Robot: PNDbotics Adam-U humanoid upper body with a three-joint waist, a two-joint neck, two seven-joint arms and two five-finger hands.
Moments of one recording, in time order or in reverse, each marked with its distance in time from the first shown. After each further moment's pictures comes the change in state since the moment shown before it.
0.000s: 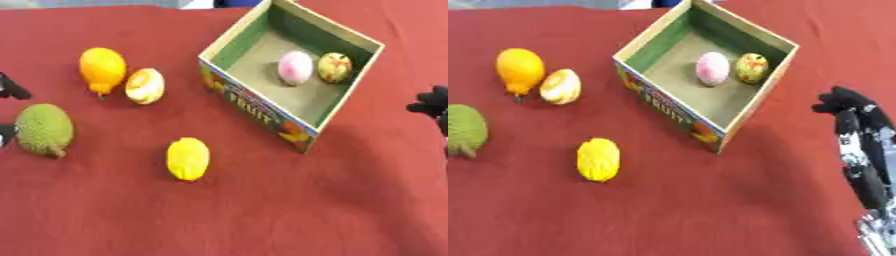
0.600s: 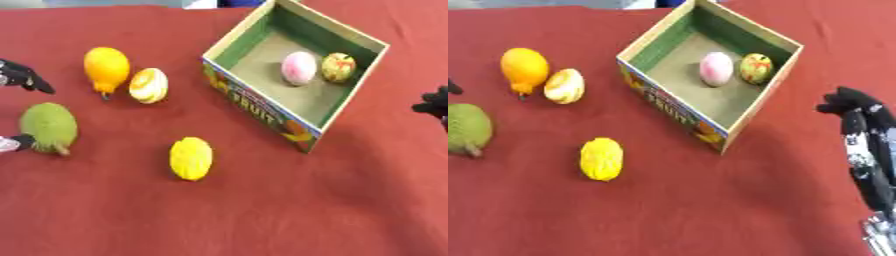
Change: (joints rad) left arm -0.086 -0.089 -0.058 0.122 -0.097 0.037 -0.022; right arm -0.014 0.001 0.003 0.000 -0.015 0.013 0.013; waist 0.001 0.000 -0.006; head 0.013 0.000
